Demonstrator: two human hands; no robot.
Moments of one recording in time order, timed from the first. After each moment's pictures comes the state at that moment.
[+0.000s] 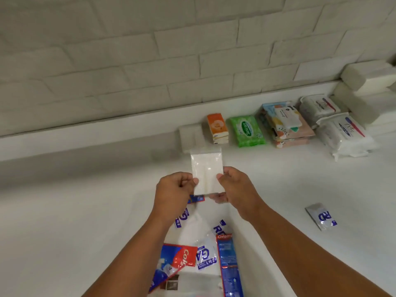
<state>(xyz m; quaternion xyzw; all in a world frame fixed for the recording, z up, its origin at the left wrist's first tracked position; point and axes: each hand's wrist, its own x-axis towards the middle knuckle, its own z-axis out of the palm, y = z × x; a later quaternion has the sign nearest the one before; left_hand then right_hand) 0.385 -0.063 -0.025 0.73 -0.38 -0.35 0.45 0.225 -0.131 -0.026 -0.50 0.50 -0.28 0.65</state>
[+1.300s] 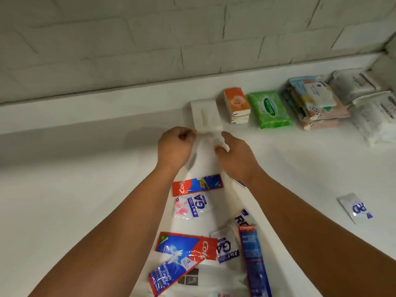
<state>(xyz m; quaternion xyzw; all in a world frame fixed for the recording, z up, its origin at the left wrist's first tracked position) 0.465 -0.151 -0.057 0.78 -0.41 -0.24 0.40 0.298 -0.173 -0.043 -0.70 0.56 -0.19 0.41</state>
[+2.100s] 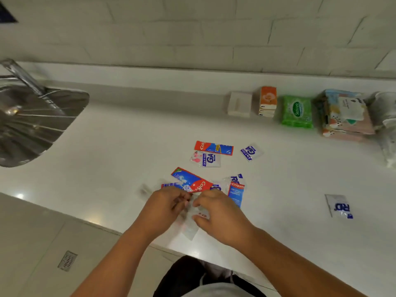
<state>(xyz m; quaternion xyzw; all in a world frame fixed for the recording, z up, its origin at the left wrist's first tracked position) 0.346 0.147 -0.043 0.81 -0.48 -0.20 0.27 0.190 0.021 -0.041 -0.92 0.17 -0.06 0.36</state>
